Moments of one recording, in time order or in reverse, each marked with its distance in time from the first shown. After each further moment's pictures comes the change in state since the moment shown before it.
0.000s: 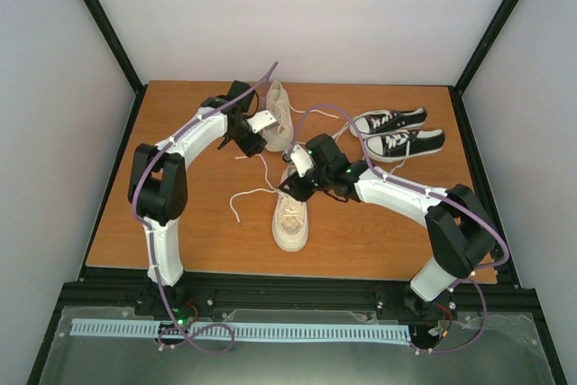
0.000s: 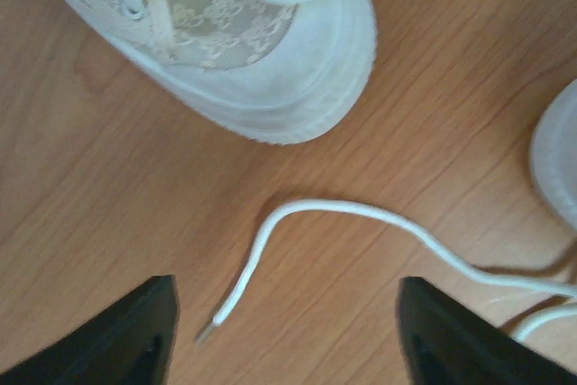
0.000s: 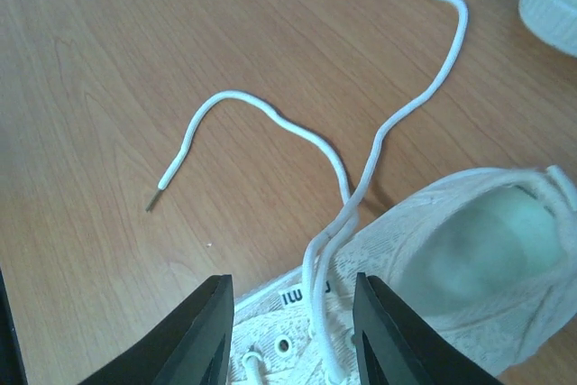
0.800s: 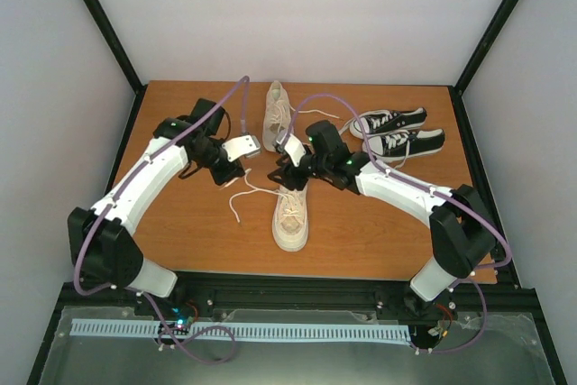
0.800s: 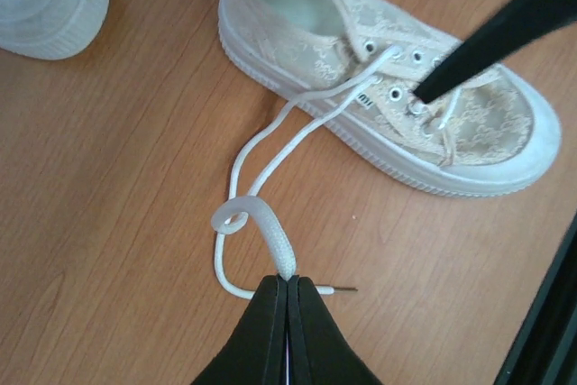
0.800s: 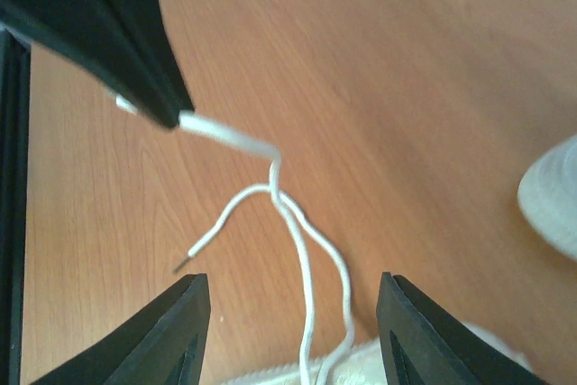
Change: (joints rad) left arm 0.000 -0.549 -0.301 -0.270 0.234 0.103; right arm -0.009 0.000 0.119 0.049 -0.115 -0.190
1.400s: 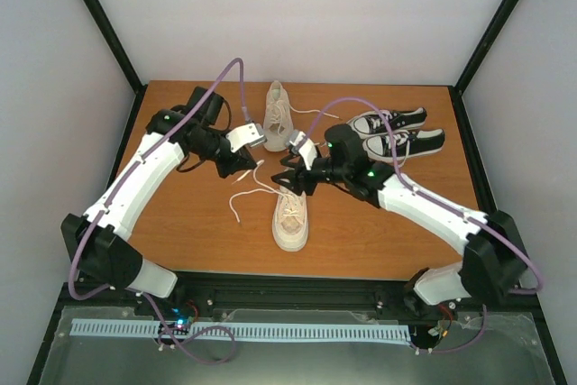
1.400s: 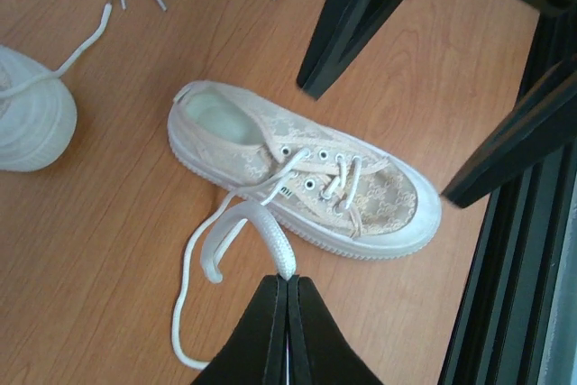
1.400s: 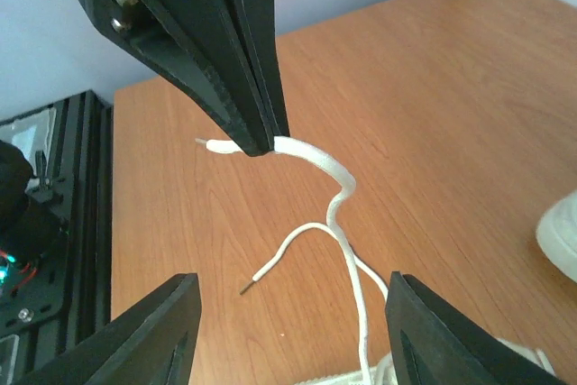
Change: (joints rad) left arm -0.040 0.004 0.130 -0.049 0.183 -0.029; right arm 0.005 -0.266 -0.168 0.069 -0.042 0.113
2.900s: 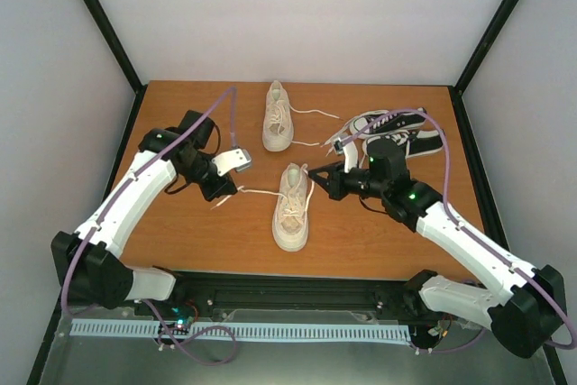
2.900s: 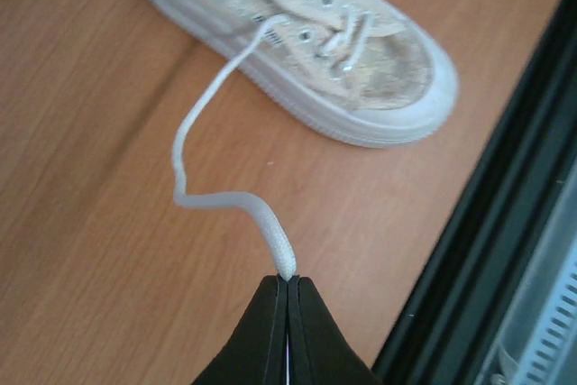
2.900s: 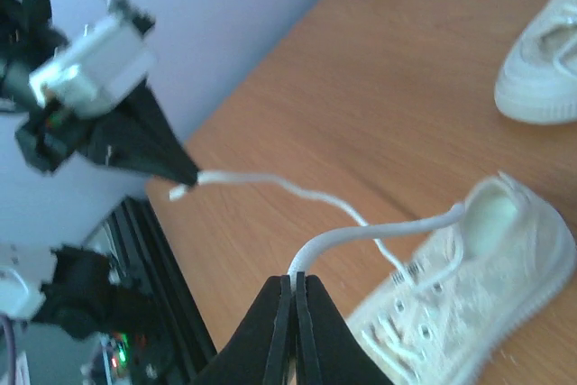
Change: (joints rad) left arm 0.047 -0.116 -0.212 -0.070 -0.149 -0.018; right arm -0.117 -0.287 -0.153 -0.142 0.005 0.399
